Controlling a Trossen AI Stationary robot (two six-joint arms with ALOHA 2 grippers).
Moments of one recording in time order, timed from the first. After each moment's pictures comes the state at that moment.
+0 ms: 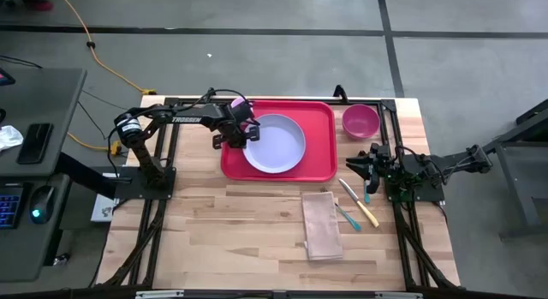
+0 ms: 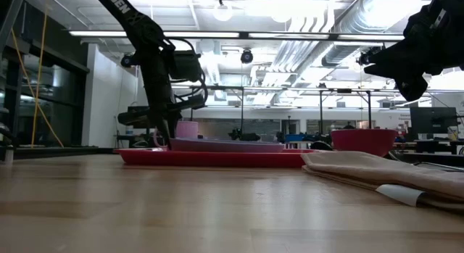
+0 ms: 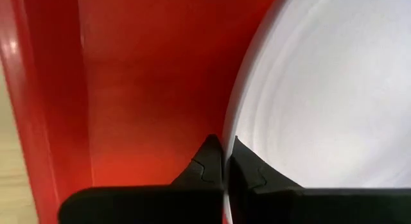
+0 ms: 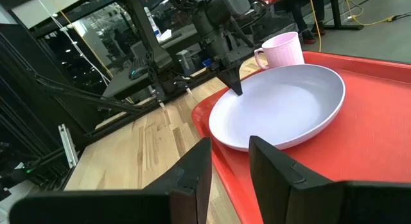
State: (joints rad) left arm 0.52 1.71 1.04 -0.60 0.16 -1.15; right arm 0.23 0.03 0.08 -0.15 0.46 0.50
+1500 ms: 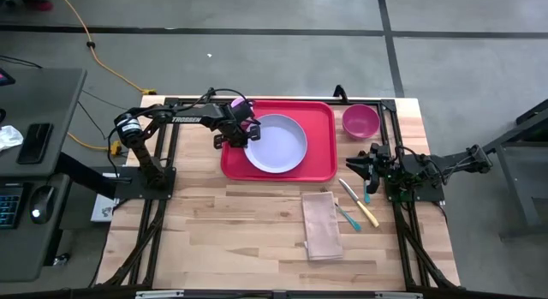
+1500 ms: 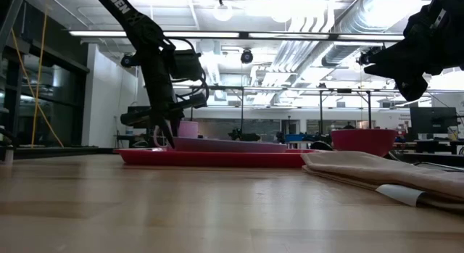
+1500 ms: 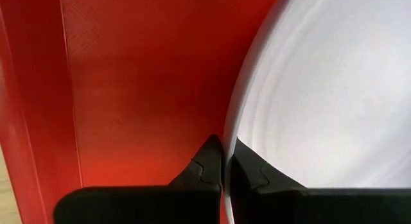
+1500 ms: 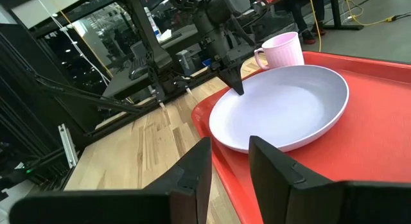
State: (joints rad) left arm 0.52 1.71 1.04 -0.57 0.18 -1.16; right arm 0.23 0.03 0.08 -0.15 0.46 0.50
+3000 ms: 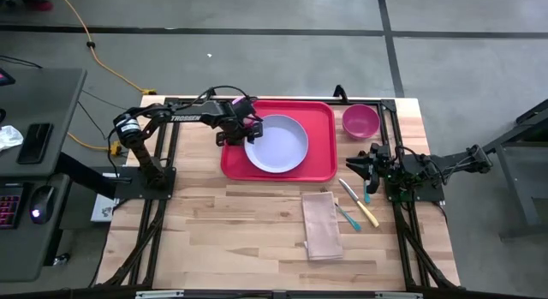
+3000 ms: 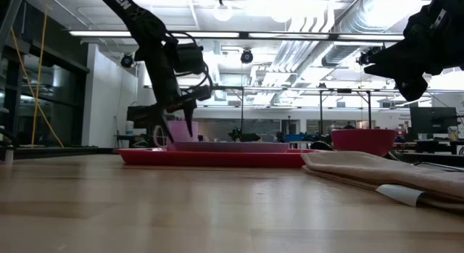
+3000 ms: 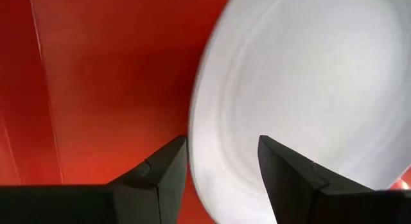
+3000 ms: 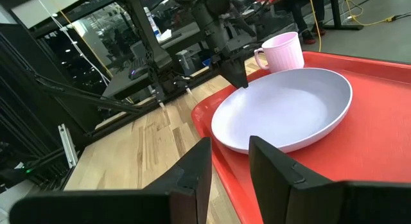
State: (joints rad) left arm 0.52 1.70 1.10 -0.60 0.19 -1.14; right arm 0.23 0.03 0.08 -0.15 0.46 0.50
